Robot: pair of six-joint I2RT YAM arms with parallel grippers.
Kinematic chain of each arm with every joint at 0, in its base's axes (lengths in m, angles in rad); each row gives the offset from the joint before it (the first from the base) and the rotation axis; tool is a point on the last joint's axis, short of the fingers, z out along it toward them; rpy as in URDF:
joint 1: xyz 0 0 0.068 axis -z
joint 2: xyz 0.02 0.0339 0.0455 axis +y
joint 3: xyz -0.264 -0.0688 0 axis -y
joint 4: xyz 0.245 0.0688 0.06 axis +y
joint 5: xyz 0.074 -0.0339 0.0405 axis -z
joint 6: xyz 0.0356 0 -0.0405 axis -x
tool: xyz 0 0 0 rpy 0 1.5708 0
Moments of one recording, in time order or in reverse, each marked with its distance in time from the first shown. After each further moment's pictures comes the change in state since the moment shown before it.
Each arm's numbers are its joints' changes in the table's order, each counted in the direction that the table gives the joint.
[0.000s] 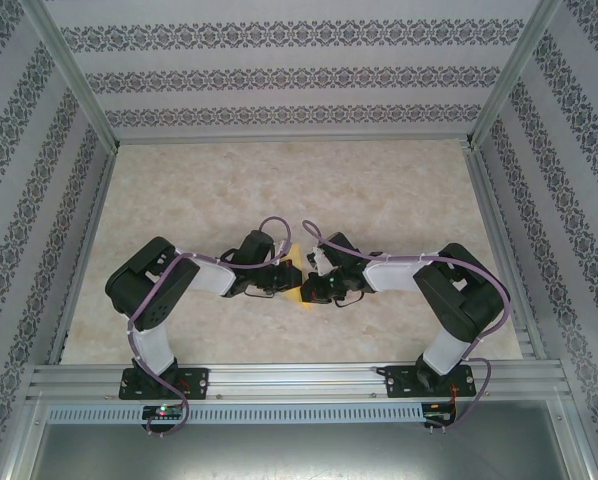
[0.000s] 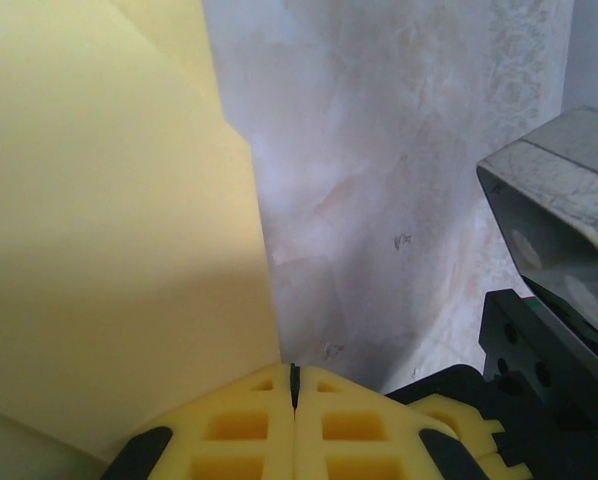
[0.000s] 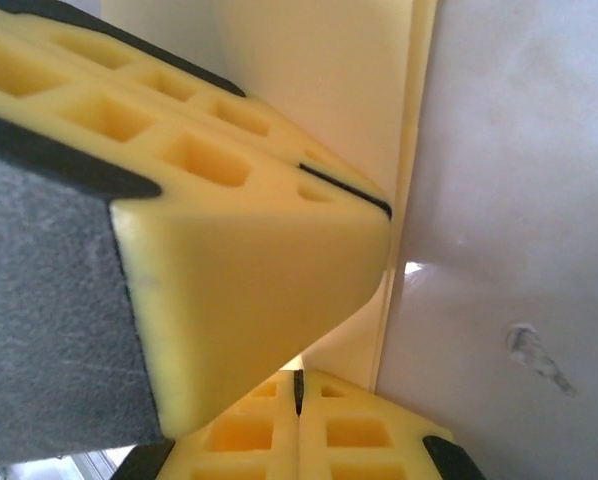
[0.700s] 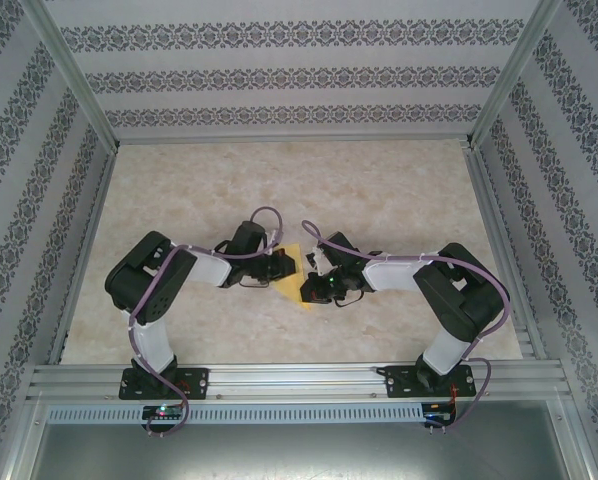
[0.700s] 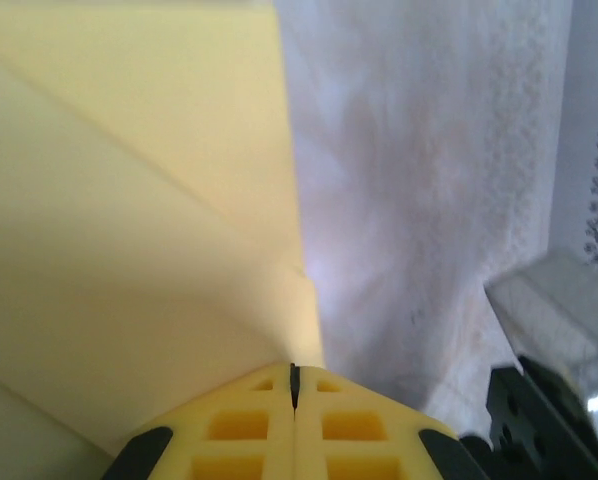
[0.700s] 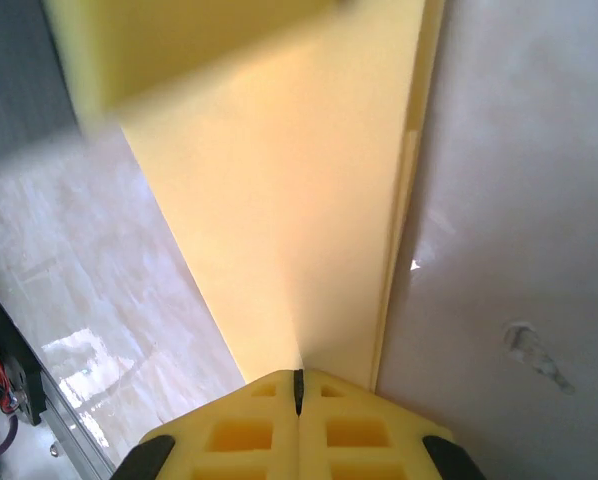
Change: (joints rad) left arm -0.107 0.025 0.054 0.031 0.002 -0.047; right arm 0.000 0.002 0.007 0.017 0.003 0.012
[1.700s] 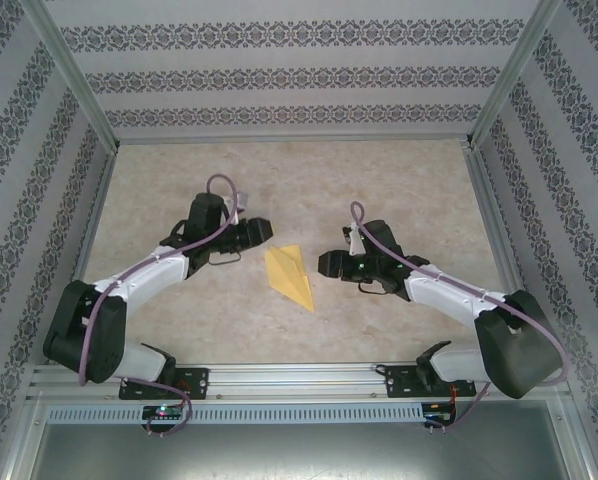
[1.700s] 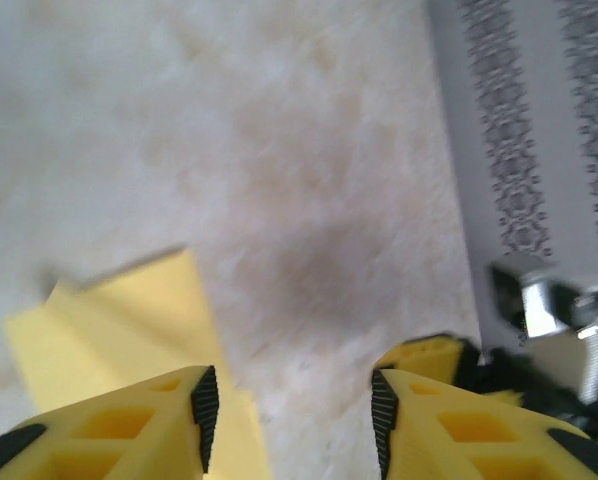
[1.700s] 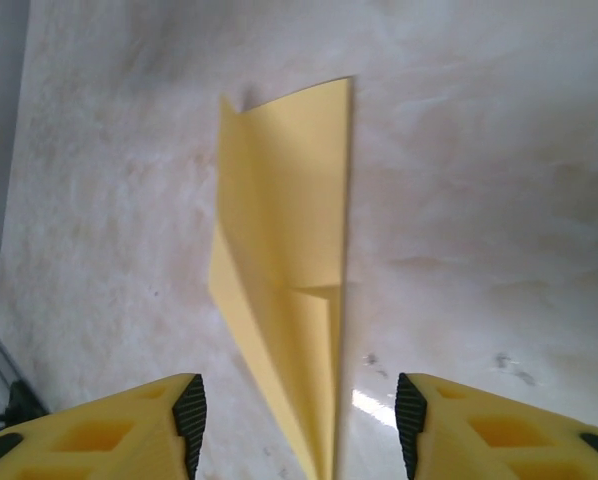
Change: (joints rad) left arm -0.156 -0.429 -0.005 0.311 -0.040 -0.087; right arm 0.175 -0.391 -0.142 -0.073 0.140 -0.029
